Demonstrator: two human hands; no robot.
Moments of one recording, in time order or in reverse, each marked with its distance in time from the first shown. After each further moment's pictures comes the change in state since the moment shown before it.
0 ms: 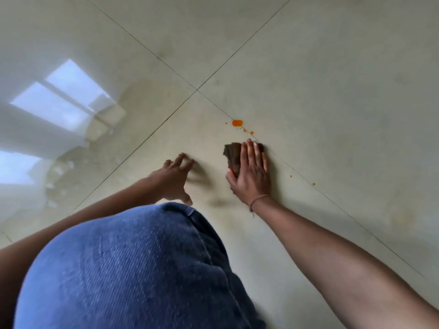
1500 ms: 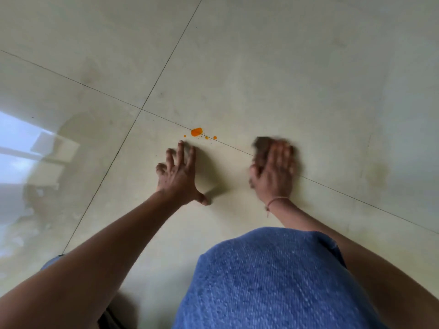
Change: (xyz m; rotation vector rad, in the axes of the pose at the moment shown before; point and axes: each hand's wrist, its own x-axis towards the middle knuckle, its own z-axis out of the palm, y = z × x) left_hand 0.062 0.073 -0.027 0.131 0.231 0.157; right_hand -0.021 0.074 -0.015 0.044 0.176 0.547
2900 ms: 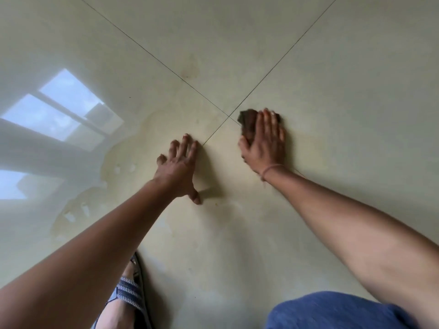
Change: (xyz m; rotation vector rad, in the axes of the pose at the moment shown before) left_hand -0.017 -0.161 -0.025 -0.120 -0.008 -0.193; right_hand 0.087 -0.213 0.050 -0.038 -0.037 -0.476
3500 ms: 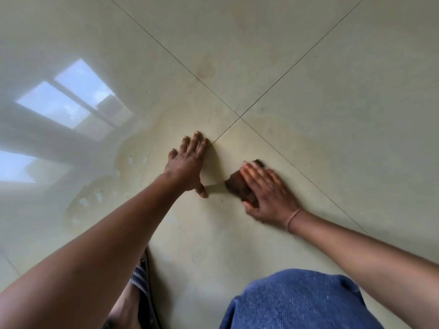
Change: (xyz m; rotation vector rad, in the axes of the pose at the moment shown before) left_hand -0.001 -0.002 0.000 -0.068 0.010 0.010; right_hand -0.101 0.027 -0.008 -0.026 -0.192 -0.600
